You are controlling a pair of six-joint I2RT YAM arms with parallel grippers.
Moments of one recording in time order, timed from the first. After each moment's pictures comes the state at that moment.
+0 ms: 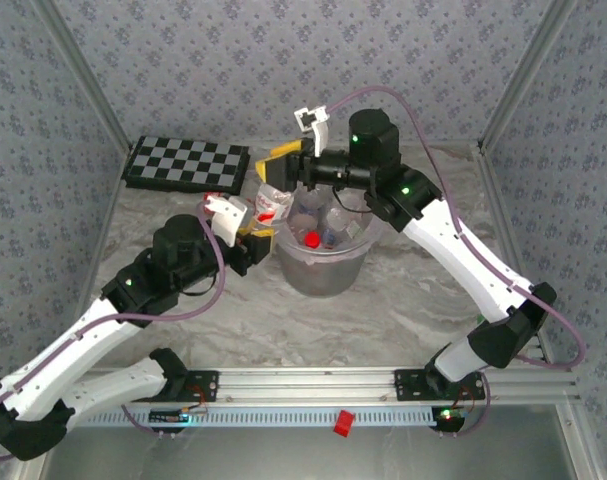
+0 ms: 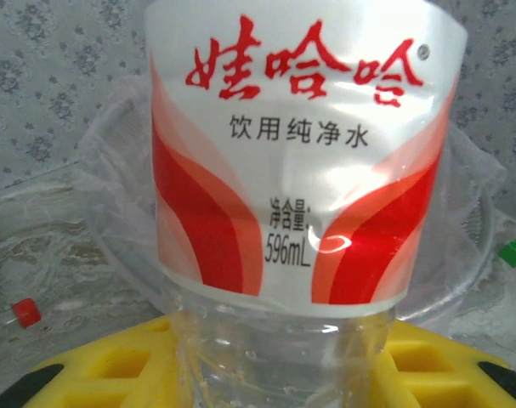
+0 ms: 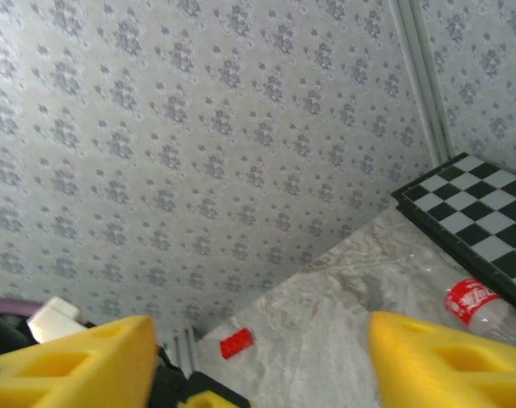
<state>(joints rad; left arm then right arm) -0.83 0.86 1.02 -0.46 -0.05 -0.15 0.71 1.51 1.72 -0.32 -0.56 0.39</state>
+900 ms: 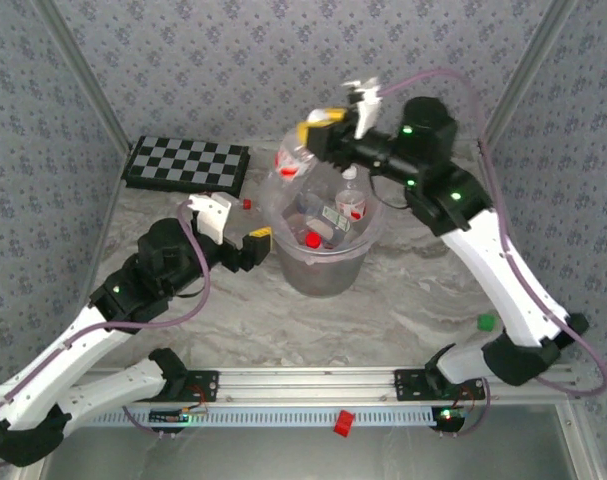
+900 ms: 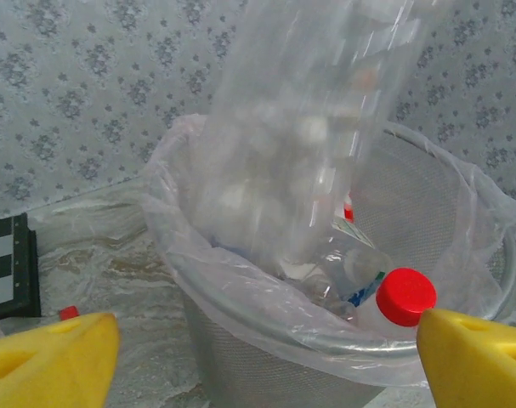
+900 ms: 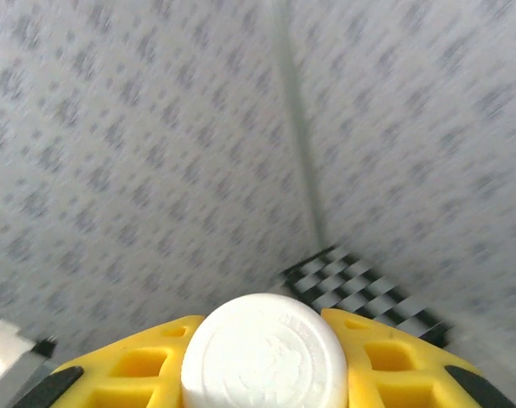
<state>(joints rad) -0.83 0.80 1.03 -0.45 -0.15 -0.17 0.62 1.36 1.80 -0.38 -0.31 0.20</state>
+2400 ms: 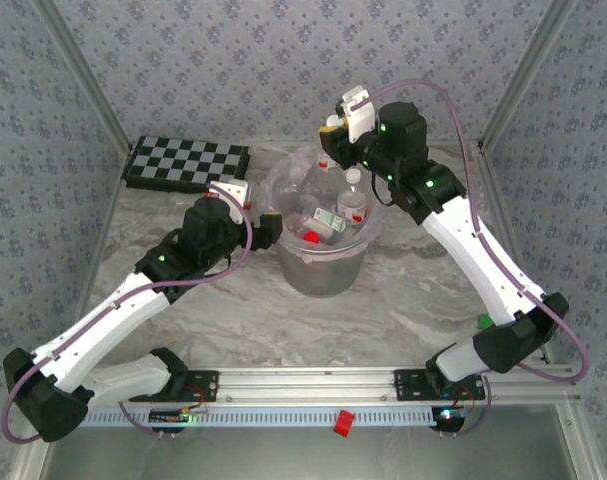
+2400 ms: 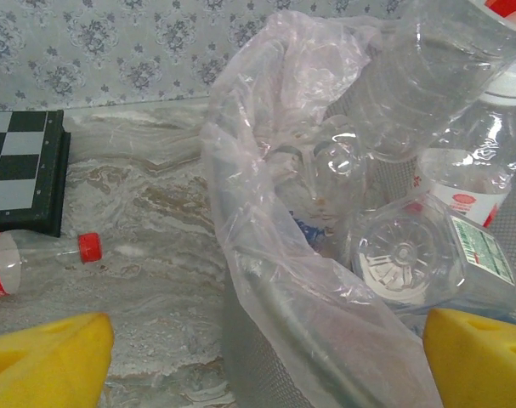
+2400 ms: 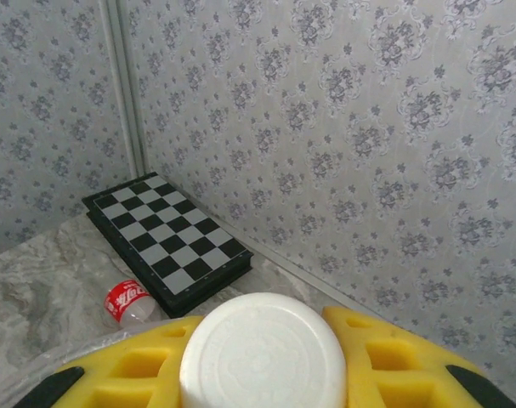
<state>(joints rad) -0.73 1.04 1.00 -0.37 -0.18 -0.33 0.55 1.47 1.67 -0.40 -0.09 -0.10</state>
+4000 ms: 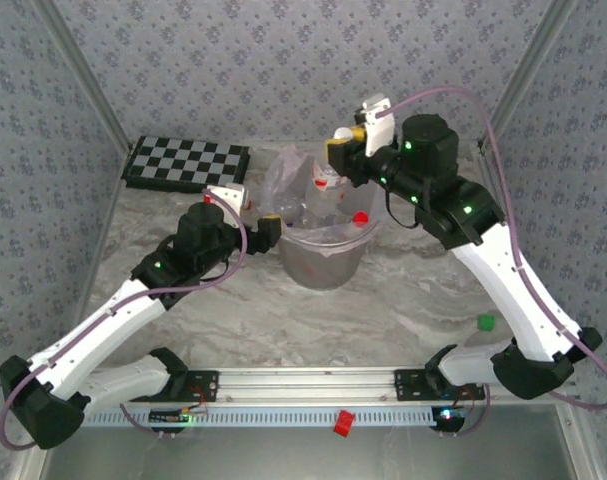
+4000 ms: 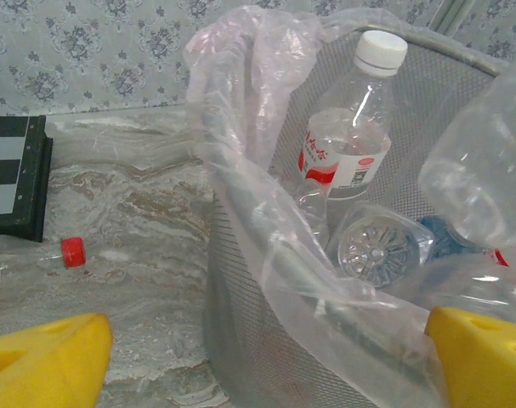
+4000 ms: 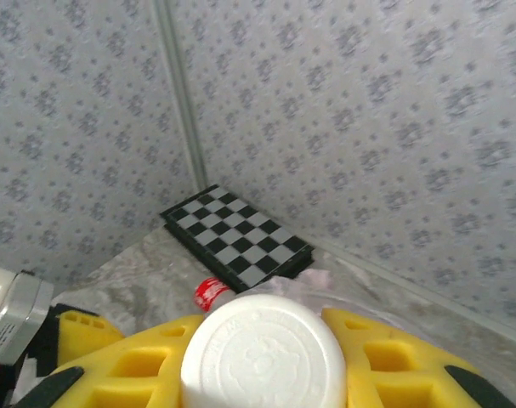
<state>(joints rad) -0.72 1.00 0.95 -0.33 -0.14 -0.33 0.63 1.31 1.73 -0.59 -0.05 0.05</state>
